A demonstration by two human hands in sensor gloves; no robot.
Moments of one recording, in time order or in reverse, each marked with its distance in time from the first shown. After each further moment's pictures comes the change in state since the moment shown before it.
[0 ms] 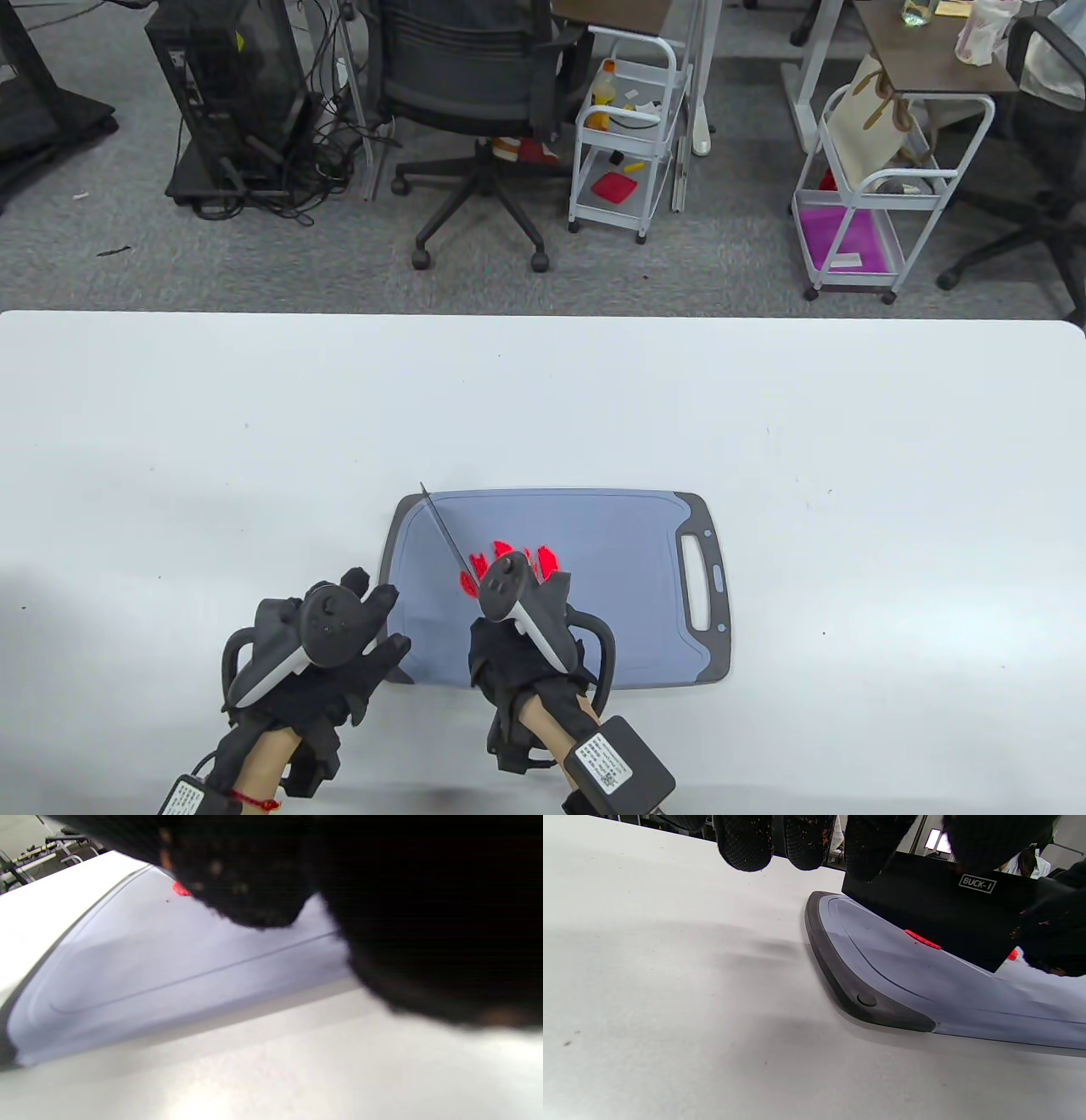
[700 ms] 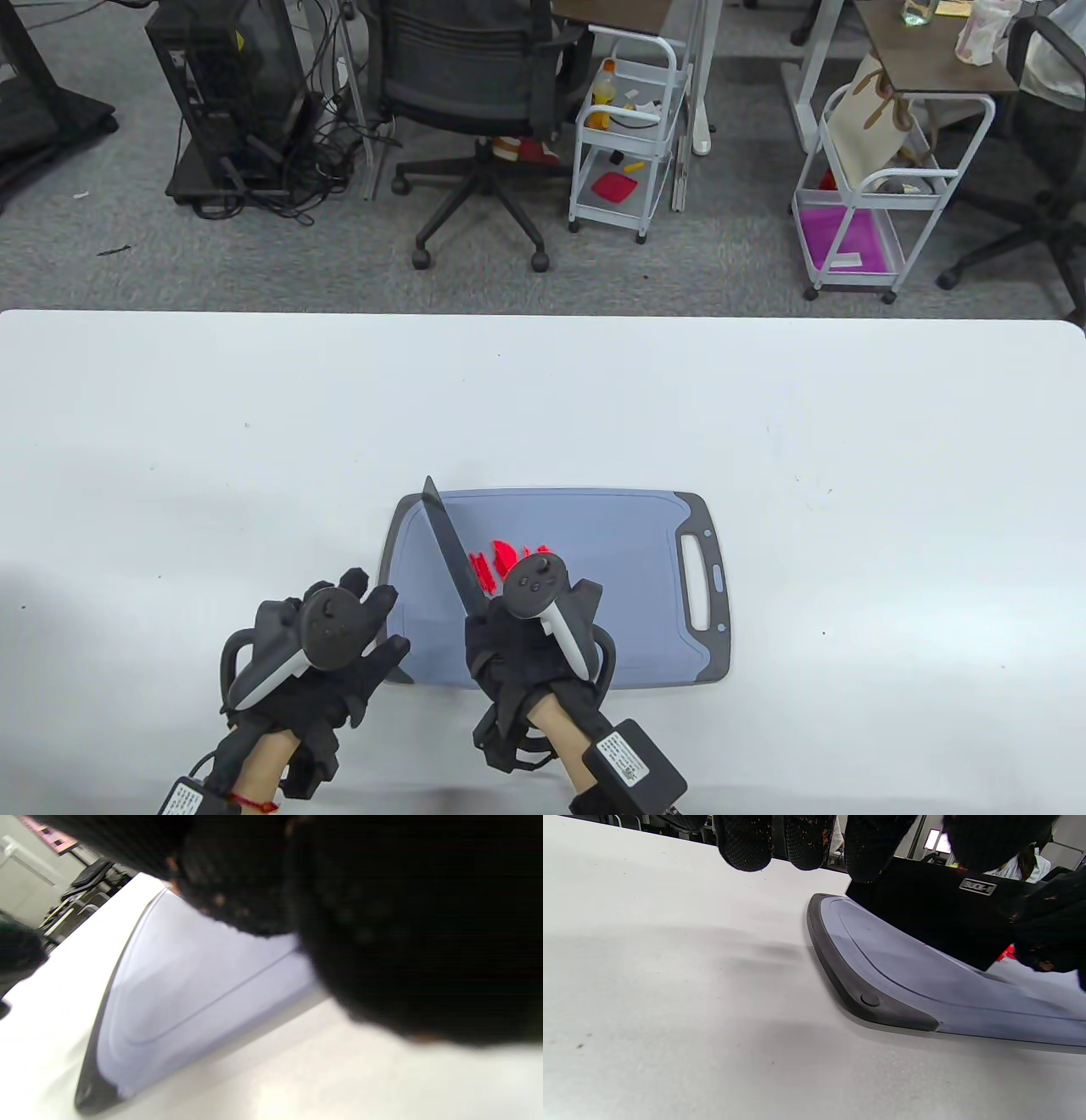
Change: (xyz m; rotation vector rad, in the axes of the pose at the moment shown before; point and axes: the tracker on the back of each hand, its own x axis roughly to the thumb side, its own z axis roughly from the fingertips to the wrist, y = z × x) left_hand 0.000 0.001 0.003 0.010 0.003 -0.011; right_hand -0.027 0.000 -0.004 0.079 0.027 -0.301
